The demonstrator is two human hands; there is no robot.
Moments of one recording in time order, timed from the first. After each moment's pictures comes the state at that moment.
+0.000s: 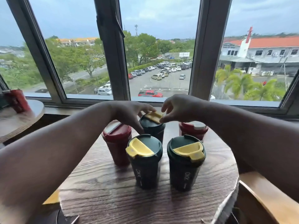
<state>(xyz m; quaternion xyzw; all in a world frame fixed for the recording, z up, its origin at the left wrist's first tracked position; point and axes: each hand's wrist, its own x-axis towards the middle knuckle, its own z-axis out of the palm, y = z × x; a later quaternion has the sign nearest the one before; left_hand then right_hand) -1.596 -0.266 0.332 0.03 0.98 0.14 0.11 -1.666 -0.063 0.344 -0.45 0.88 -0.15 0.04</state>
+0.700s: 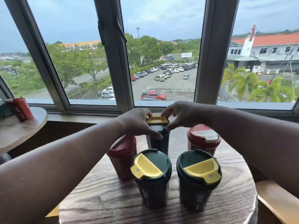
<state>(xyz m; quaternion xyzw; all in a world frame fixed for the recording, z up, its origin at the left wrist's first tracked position) -1.611 -0.265 0.317 -0.09 0.98 0.16 -0.02 -1.710 -0.090 0.337 -0.47 0.86 -0.15 0.11</state>
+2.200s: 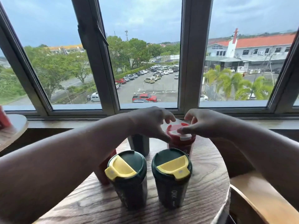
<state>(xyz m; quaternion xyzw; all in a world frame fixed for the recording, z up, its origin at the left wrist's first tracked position) -1.635 -0.172 0.342 0.13 0.99 0.08 0.02 -1.708 0.023 0.325 -0.31 0.92 -0.21 0.08</state>
